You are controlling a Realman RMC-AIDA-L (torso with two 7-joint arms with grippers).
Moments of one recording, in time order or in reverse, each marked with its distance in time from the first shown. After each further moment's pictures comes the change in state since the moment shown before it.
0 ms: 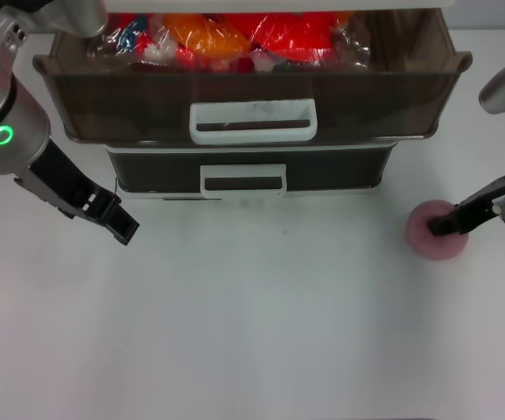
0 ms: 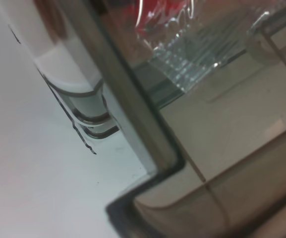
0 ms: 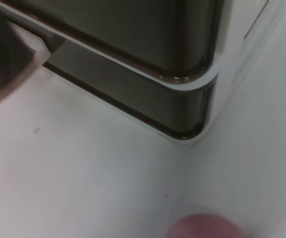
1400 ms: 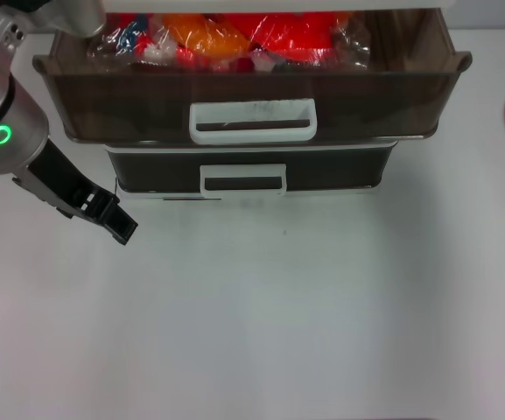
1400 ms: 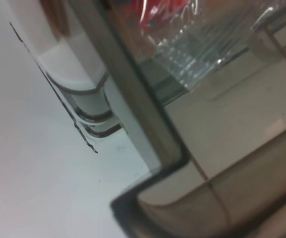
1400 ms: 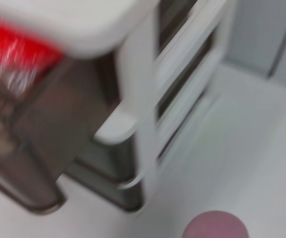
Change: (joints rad) left arm 0.001 0.003 0.000 0.001 0.000 -0.003 0.001; right arm -0.051 -0.039 0.293 -0.630 0.036 0.499 0.008
